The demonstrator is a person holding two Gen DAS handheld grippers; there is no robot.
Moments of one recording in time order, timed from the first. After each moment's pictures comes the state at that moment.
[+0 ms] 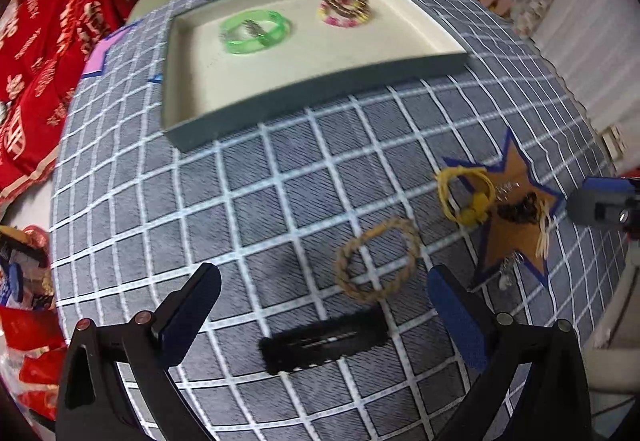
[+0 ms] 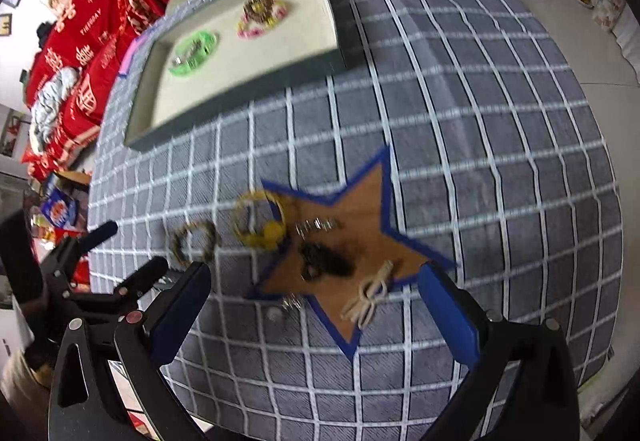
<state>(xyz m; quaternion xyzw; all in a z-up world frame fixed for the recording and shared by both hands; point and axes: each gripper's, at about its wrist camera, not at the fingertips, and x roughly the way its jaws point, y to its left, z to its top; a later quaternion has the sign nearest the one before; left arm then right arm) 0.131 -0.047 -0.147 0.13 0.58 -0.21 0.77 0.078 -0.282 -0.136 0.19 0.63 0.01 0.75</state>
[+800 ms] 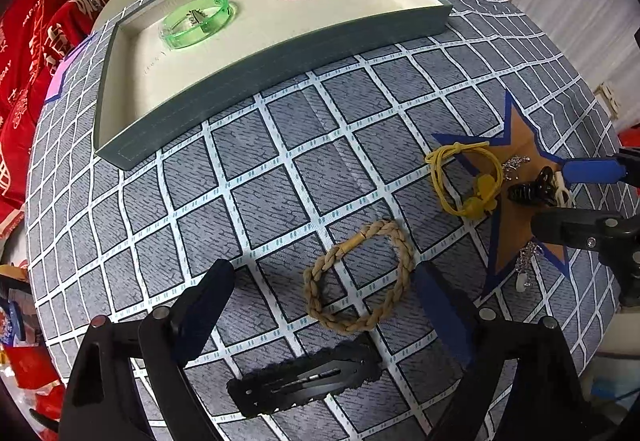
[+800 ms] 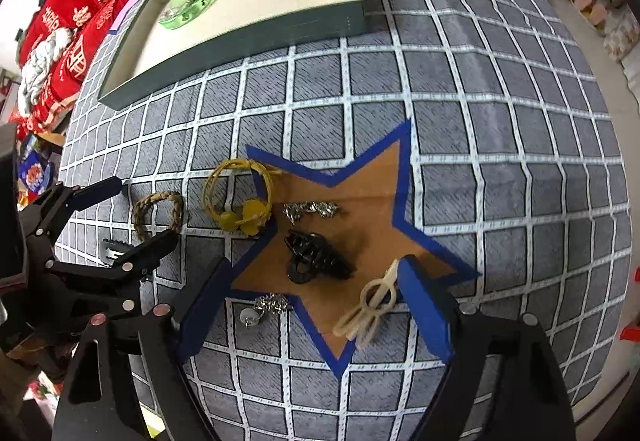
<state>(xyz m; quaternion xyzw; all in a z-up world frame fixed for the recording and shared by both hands) 0.140 -0.072 -0.178 0.17 0.59 -0.24 0.75 0.087 -0.259 -0.169 0.13 0.65 0.02 0.75</state>
